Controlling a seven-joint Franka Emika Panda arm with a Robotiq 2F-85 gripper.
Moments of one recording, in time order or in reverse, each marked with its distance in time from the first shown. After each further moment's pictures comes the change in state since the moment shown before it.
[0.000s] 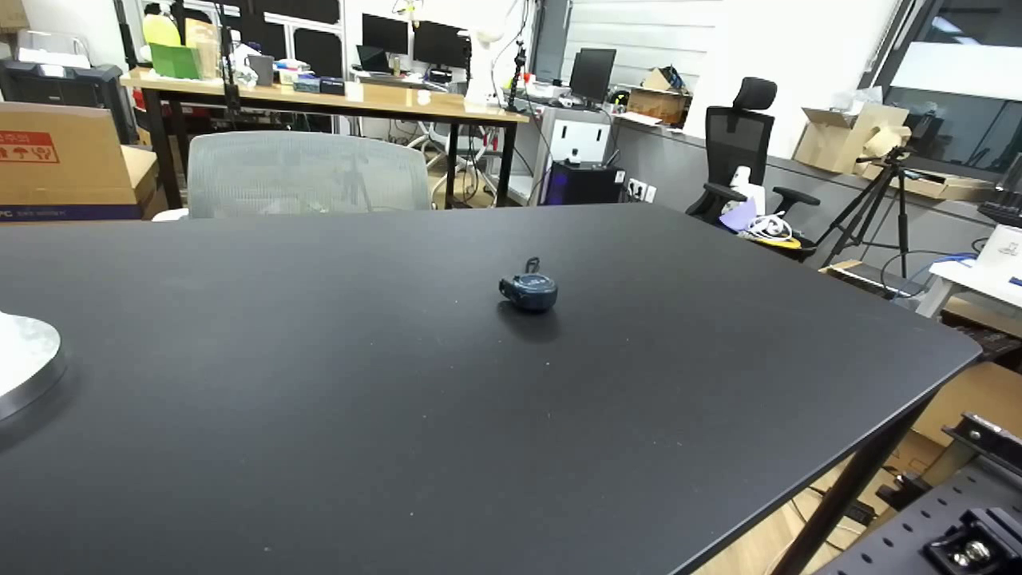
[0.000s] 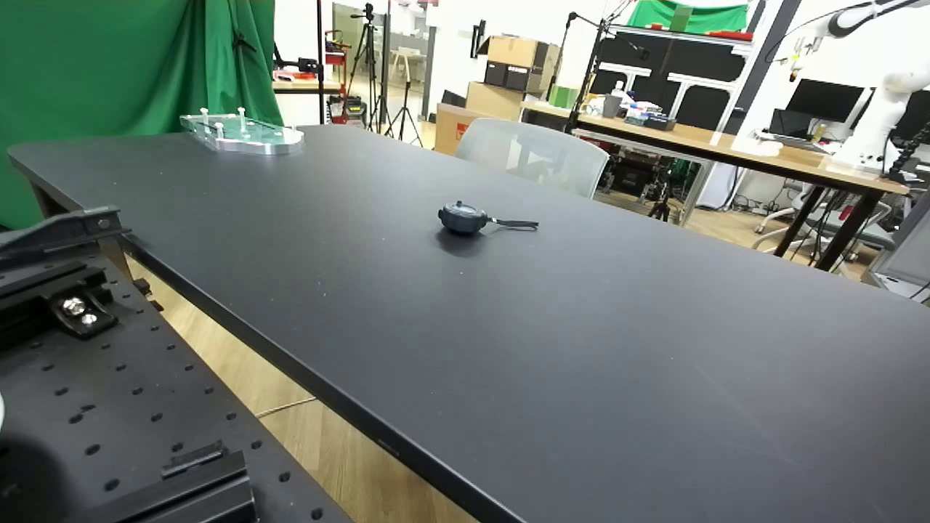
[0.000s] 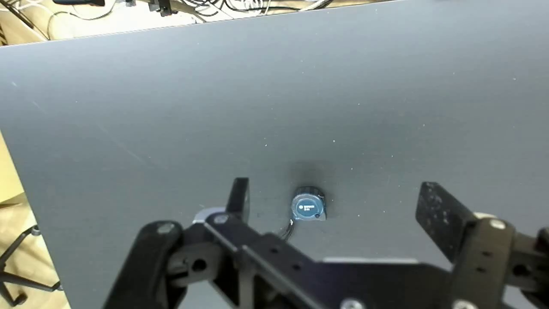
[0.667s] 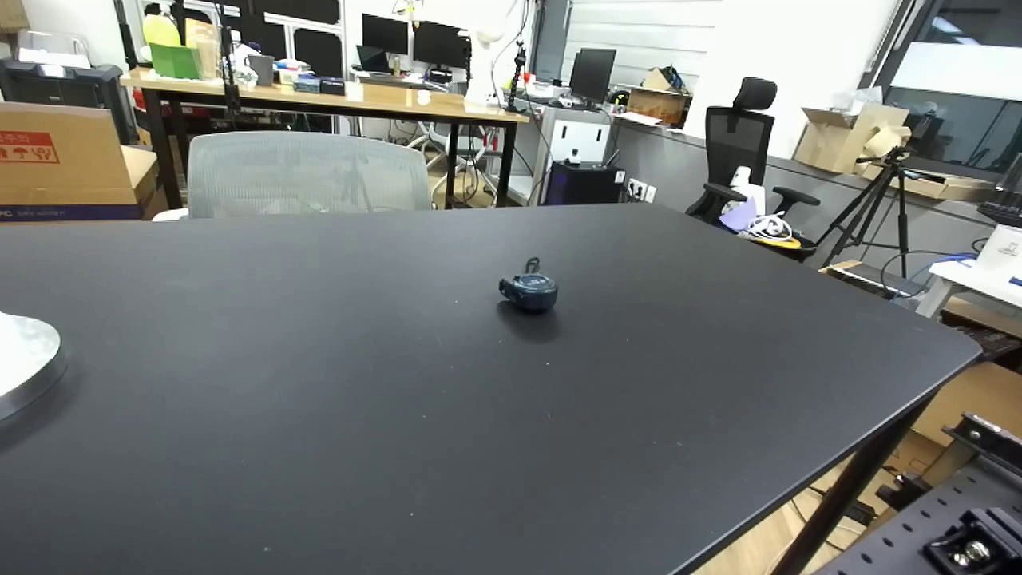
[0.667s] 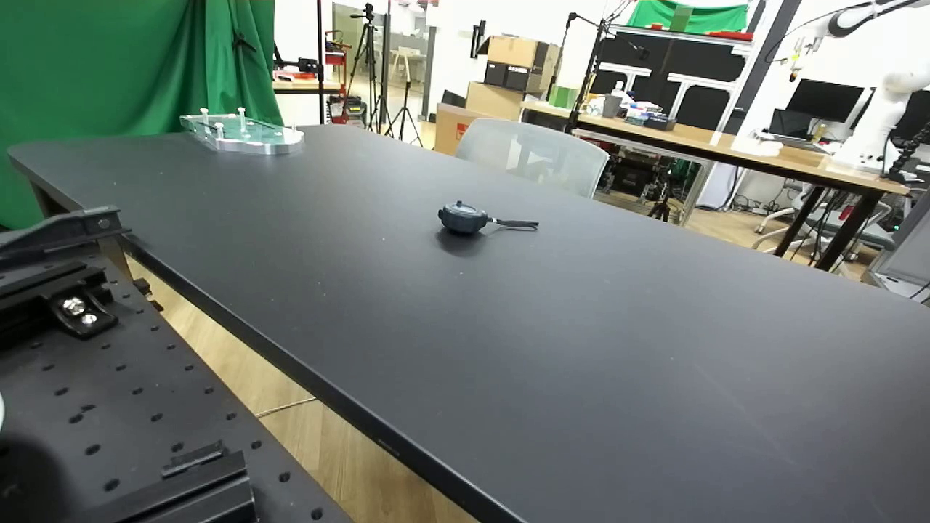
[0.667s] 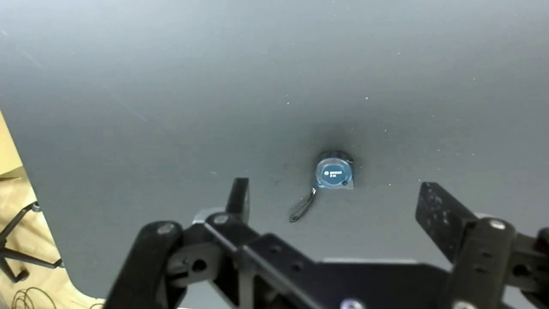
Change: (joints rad) arm -0.048 0.191 -0.069 0.016 -0.103 0.220 -0.055
